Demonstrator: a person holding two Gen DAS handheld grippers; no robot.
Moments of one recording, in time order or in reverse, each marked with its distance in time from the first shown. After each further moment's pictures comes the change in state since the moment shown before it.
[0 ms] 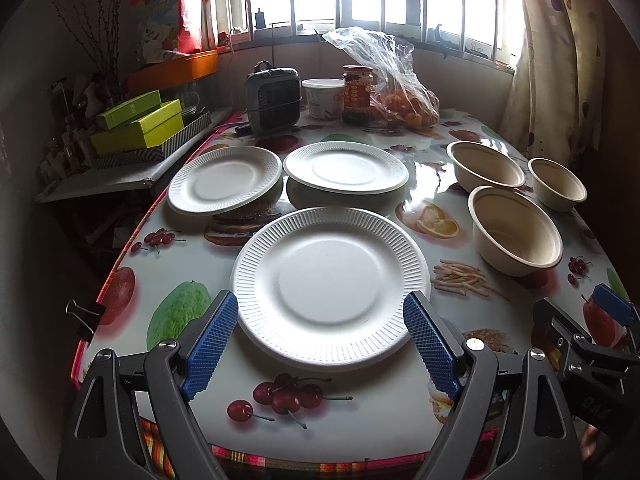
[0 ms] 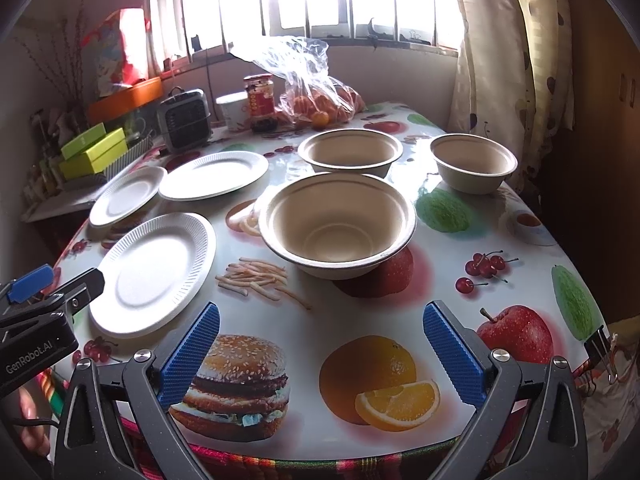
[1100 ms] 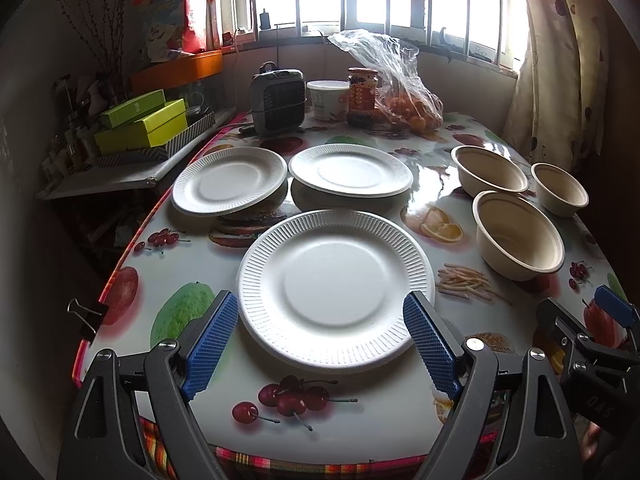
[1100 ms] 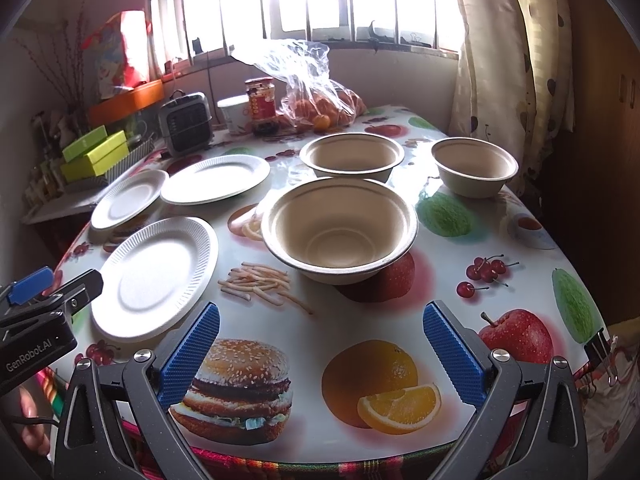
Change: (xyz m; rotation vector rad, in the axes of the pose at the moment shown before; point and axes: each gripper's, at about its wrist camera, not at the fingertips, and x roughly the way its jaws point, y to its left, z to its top) left arm 0.000 0.003 0.002 -0.011 -0.005 0.005; right arm -0.003 0.001 0.004 0.001 -0.005 0.002
